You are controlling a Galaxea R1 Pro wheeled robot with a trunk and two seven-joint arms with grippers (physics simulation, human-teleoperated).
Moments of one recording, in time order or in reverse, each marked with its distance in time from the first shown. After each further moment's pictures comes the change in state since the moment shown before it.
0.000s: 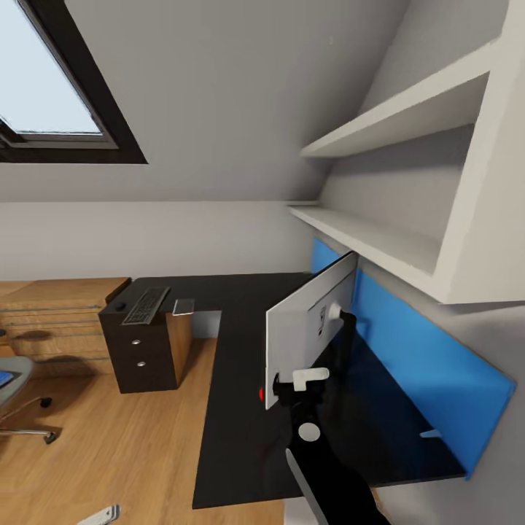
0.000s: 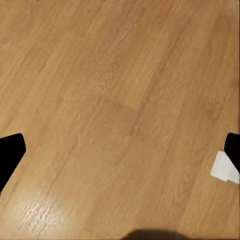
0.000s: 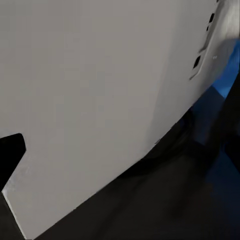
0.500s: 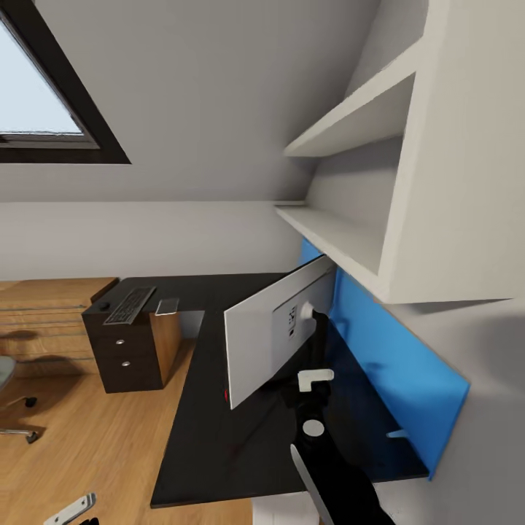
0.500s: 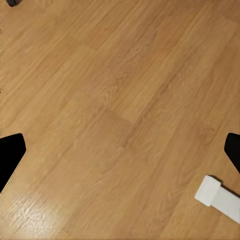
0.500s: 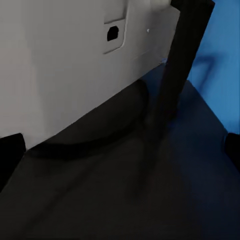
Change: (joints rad) left arm 0.000 -0.007 0.126 -0.107 0.000 -0.006 0.048; right arm -0.002 0.000 -0.043 0.001 -0.002 0.064 0.003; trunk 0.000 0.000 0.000
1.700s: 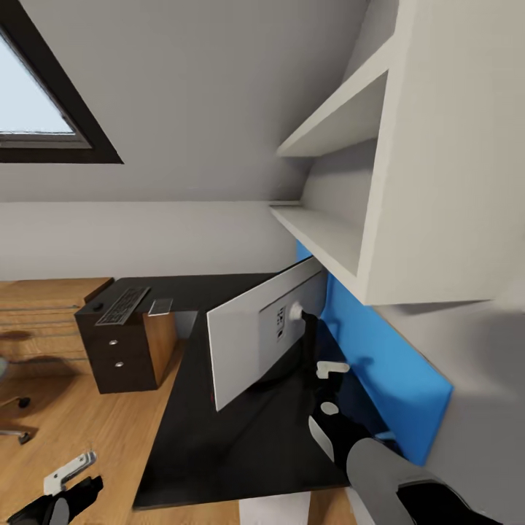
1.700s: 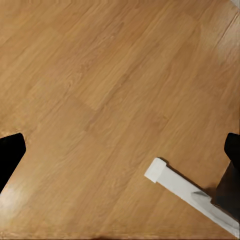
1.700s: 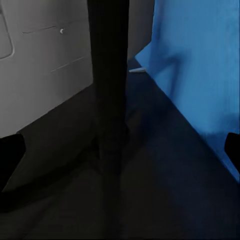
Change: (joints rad) left arm 0.001 -0.033 0.000 -0.421 0.117 0.482 0.000; right arm -0.416 0.000 -0.312 0.911 0.043 -0.621 0.130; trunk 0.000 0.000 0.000
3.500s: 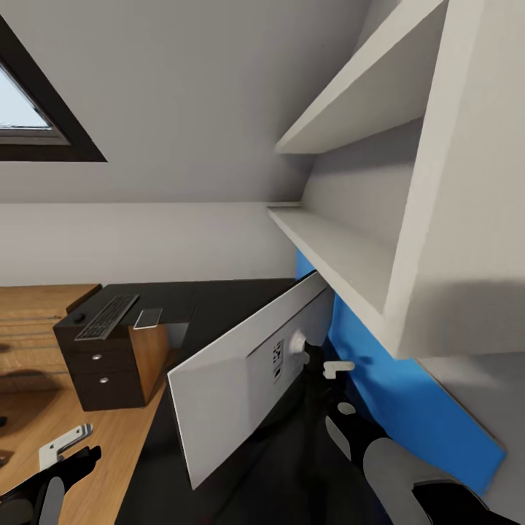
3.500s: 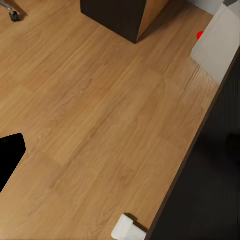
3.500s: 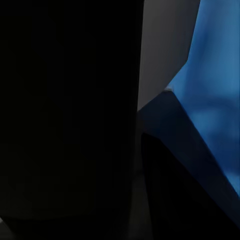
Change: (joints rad) left arm 0.000 -0.007 -0.027 -0.195 0.008 0.043 -0.004; right arm 0.000 -0.073 -0.010 0.005 -0.004 -0.003 0.205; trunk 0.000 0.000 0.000
